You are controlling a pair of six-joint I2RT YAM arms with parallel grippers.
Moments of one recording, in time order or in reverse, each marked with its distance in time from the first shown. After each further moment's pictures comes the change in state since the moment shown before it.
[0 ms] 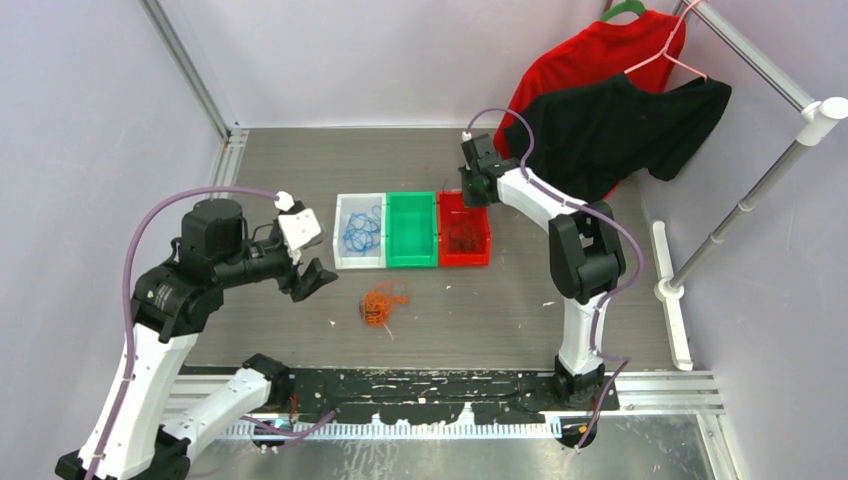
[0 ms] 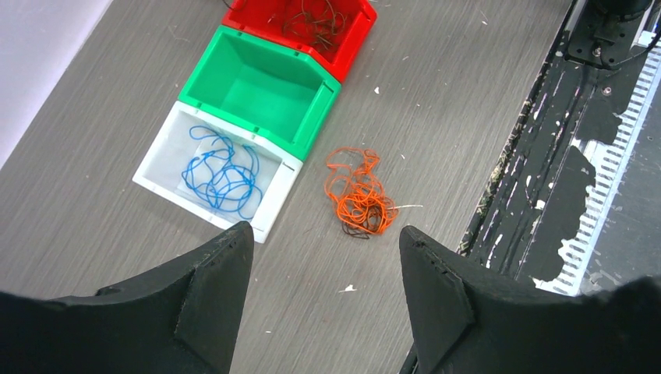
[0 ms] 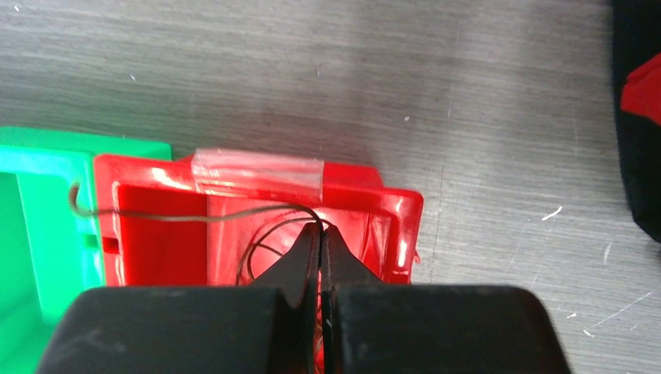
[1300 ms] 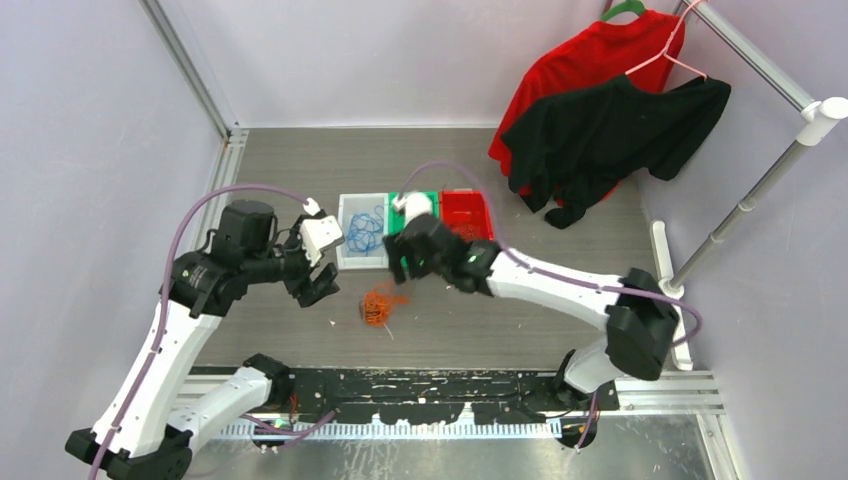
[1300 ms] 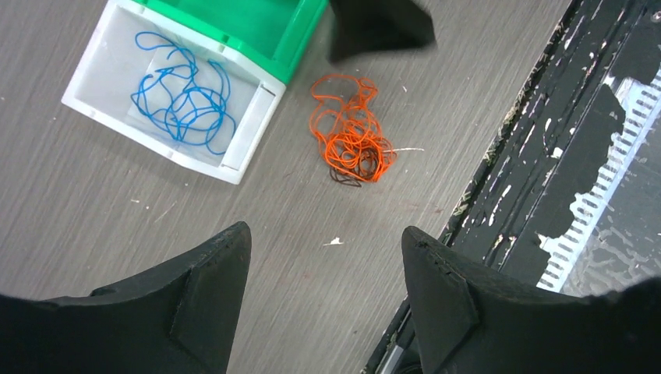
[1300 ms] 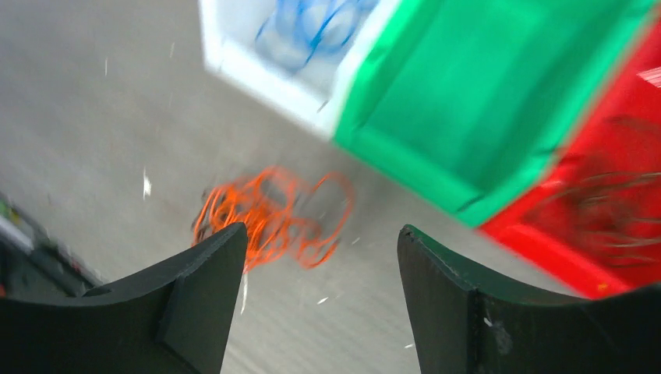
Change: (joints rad) left arm 0.002 0.051 -0.125 -0.035 -0.067 0.030; right arm 0.518 -0.520 -0.409 0.223 0.127 0.099
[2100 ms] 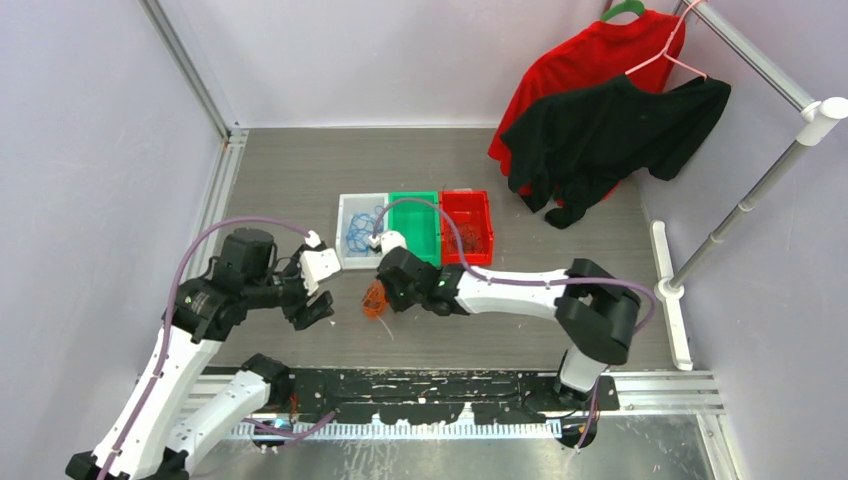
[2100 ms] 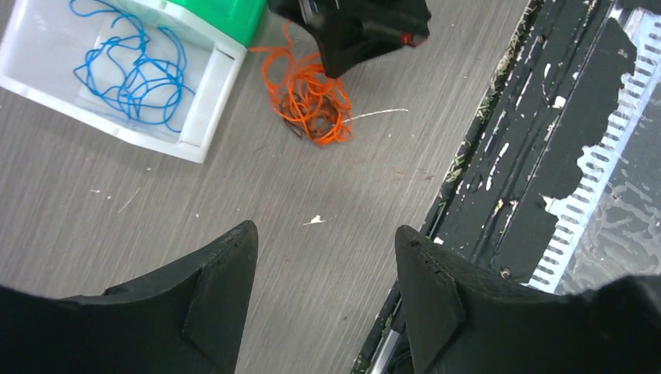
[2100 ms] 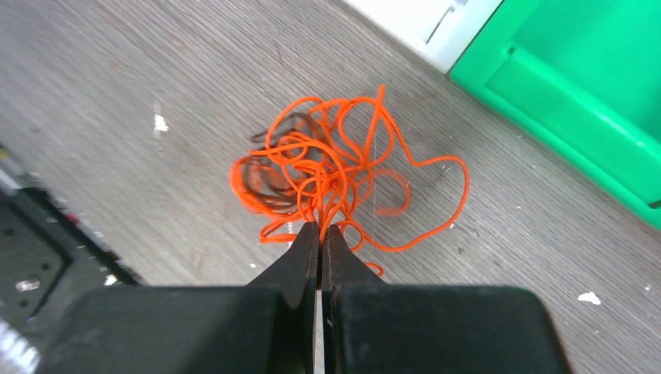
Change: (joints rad) left arm 0.006 -0.135 -0.173 -0.021 0.012 0.076; right arm 0.186 0.238 -0.089 0.135 -0.060 0.081
